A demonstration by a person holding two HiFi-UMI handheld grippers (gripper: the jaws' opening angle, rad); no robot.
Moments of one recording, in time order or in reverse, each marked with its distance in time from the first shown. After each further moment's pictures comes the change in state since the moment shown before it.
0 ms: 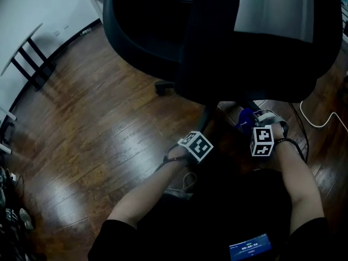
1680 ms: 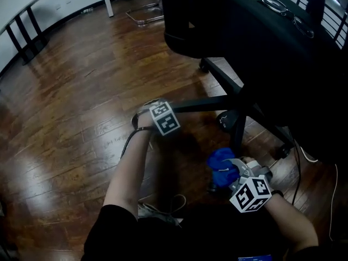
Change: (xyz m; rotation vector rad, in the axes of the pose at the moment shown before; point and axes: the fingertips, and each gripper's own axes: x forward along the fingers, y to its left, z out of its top) left arm 0.003 0.250 0.054 0.283 -0.203 0.348; right arm -0.075 0.017 0.148 0.267 -0.463 0.175
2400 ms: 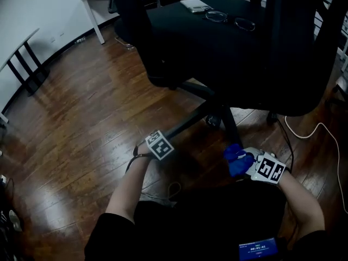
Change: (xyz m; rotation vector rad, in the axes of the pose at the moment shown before) left arm -0.070 -0.136 0.005 -0.110 0.007 -0.159; right arm -0.084 0.037 -0.082 0.293 -0.201 0.121
